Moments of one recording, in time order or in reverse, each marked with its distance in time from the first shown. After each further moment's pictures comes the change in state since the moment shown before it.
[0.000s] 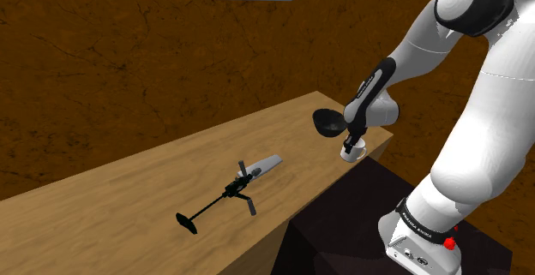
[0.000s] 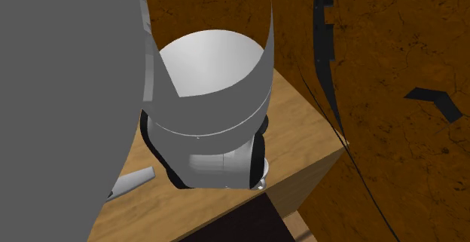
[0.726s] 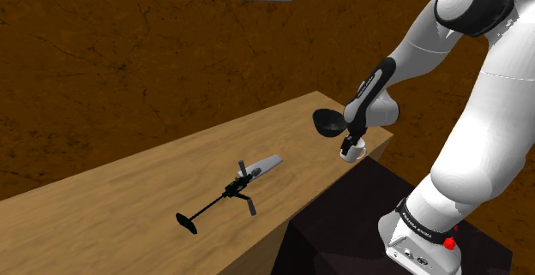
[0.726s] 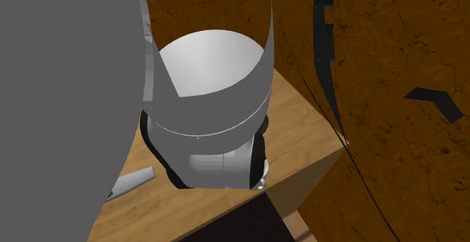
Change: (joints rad) arm 0.000 0.000 0.000 0.000 0.000 0.000 0.000
